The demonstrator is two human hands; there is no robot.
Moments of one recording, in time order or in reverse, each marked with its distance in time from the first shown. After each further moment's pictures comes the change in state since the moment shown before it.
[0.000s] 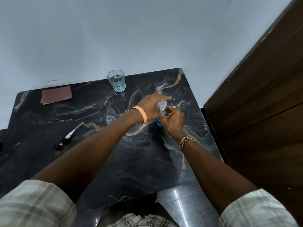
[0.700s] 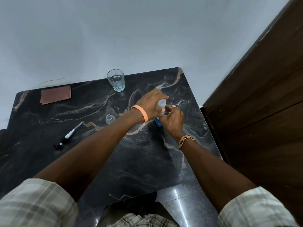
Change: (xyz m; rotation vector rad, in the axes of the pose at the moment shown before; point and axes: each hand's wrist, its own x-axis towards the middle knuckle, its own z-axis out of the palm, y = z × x) left_hand 0.000 0.004 -0.001 0.072 0.049 -0.013; right_hand 0.000 0.000 0.000 0.002 -0.011 0.002
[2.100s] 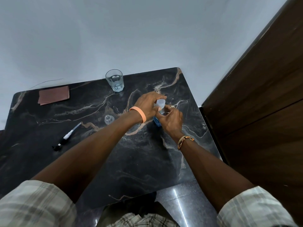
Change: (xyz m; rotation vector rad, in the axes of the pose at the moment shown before) left_hand -0.001 -0.005 0.004 -0.099 0.055 -0.075; right_hand 0.000 0.001 0.002 -0.010 0.022 0.009
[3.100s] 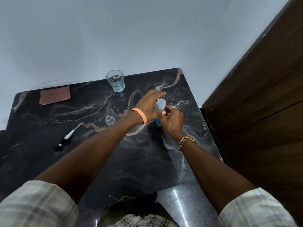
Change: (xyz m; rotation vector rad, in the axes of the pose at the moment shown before) left_hand -0.004 0.000 0.000 -0.024 -0.011 -0.011; right_hand -0.003 -0.003 -0.003 0.029 -0.043 0.009
